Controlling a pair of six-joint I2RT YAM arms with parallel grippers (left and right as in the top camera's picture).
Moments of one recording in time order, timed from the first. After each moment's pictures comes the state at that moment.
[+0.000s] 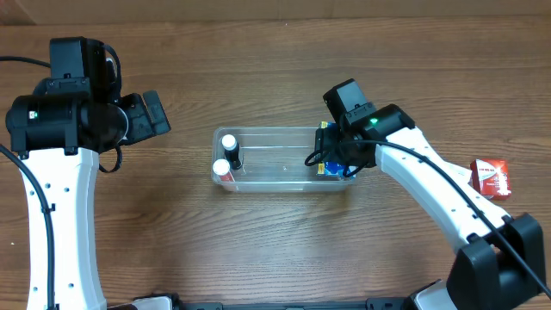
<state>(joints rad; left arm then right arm) 0.07 1.47 1.73 -1.39 -0.01 -0.31 0.46 1.65 1.31 -0.95 0.01 0.53</state>
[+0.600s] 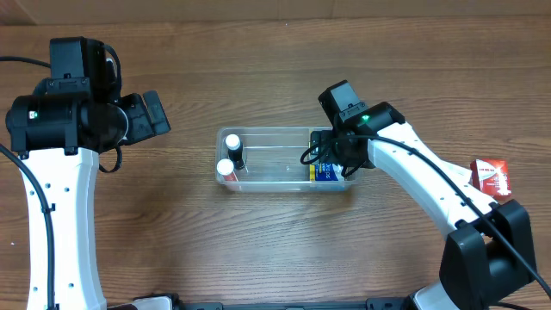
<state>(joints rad) 0.07 1.47 1.73 -1.39 -0.01 -0.31 0.46 1.72 1.32 -0.96 0.03 0.51</state>
